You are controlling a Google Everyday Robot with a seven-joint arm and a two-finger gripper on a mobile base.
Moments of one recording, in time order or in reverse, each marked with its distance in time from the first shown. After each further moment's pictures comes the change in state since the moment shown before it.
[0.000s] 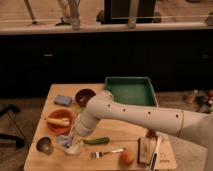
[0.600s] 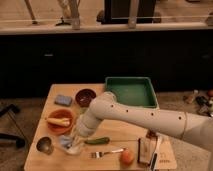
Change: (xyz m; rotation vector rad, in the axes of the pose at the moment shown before) arm 0.001 0.005 -0.006 0.010 -0.011 0.034
